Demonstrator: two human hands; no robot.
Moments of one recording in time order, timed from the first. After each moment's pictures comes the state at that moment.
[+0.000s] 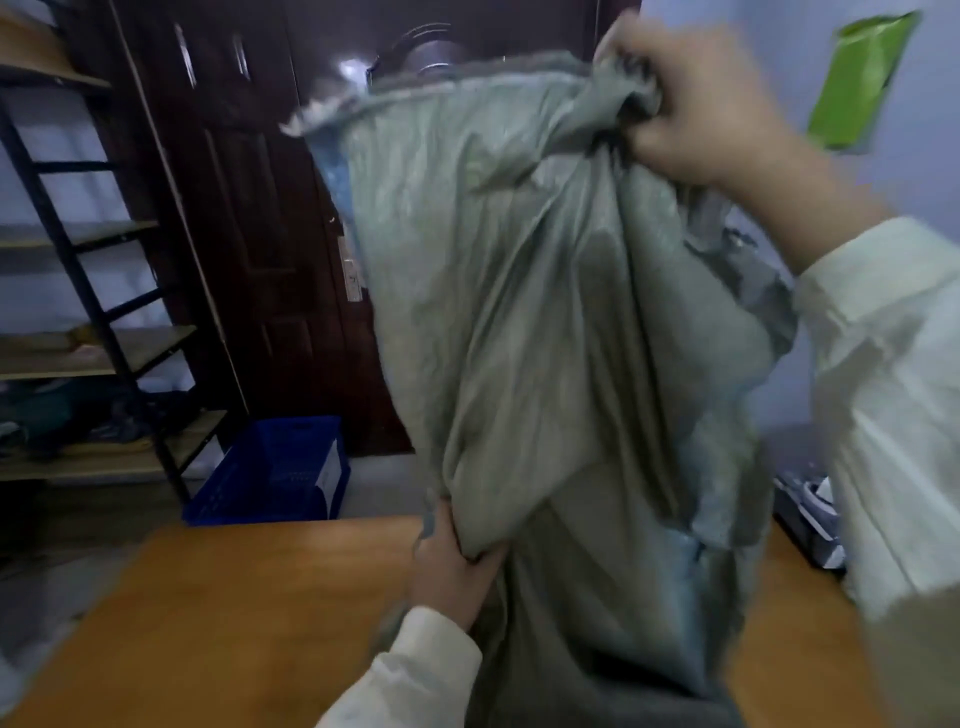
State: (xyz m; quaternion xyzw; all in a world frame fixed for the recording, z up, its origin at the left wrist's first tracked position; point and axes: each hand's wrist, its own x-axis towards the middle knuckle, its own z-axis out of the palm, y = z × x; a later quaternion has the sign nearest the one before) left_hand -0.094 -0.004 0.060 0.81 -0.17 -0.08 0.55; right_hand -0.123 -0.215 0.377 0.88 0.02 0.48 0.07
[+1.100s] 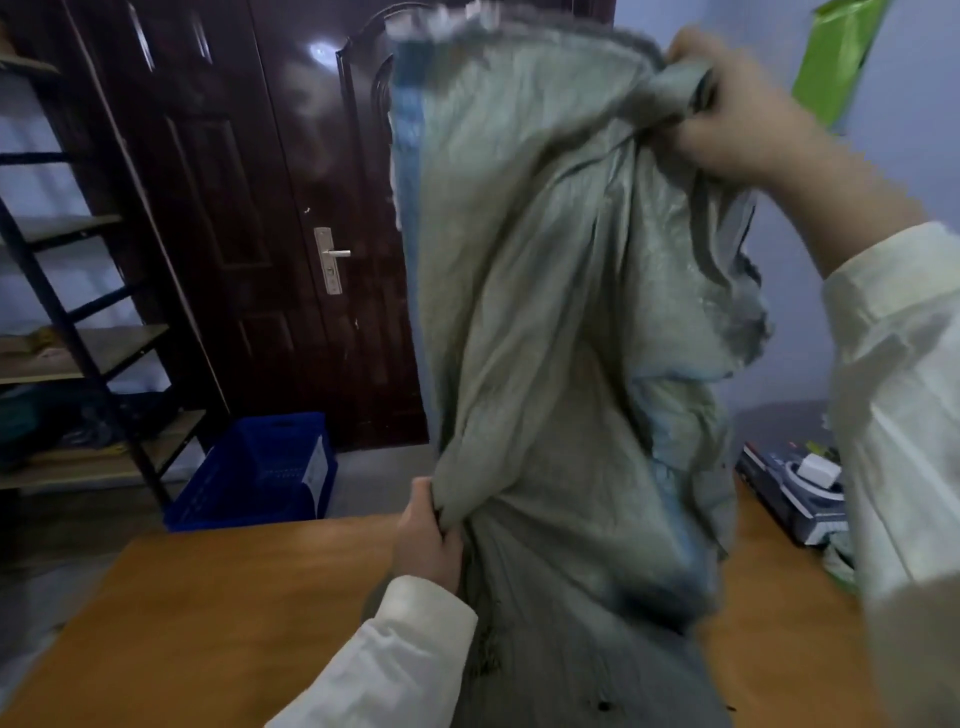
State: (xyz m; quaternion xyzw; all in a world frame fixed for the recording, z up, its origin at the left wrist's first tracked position) left_hand -0.070 -0.013 0.053 0.80 -0.23 0.04 0.55; right_hand -0.131 -0.264 0.365 0.90 -0.05 0.43 -0.08
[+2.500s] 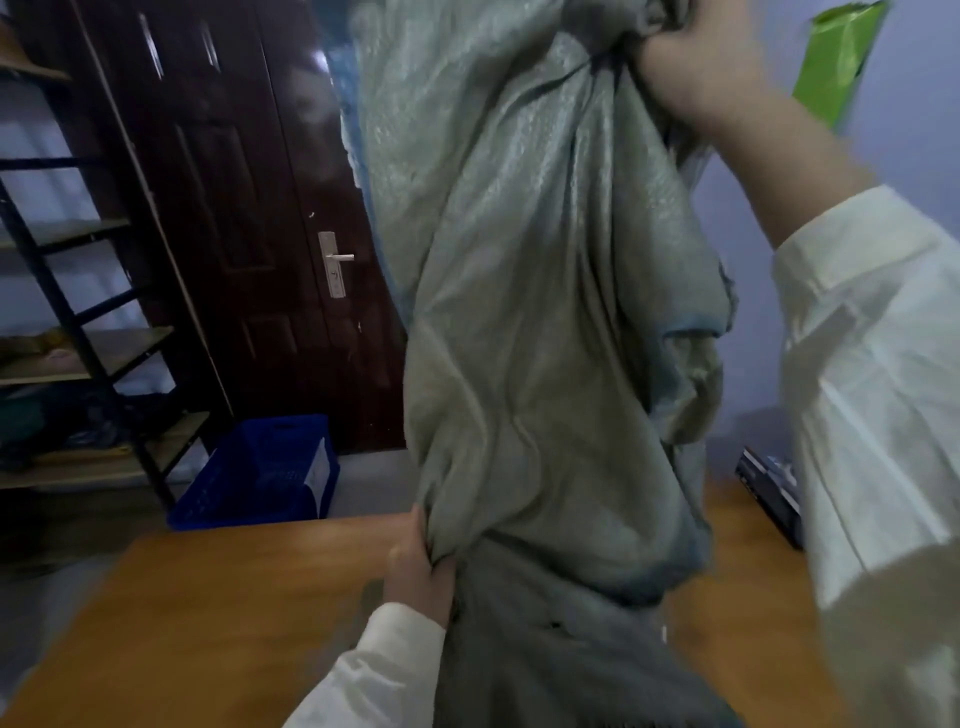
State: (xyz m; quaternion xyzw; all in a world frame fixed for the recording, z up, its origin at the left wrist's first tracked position) left_hand -0.085 0.007 0.048 0.82 -0.17 -0.05 0.54; right_hand -0.105 -0.233 0.391 0.81 -0.08 0.54 -0.19
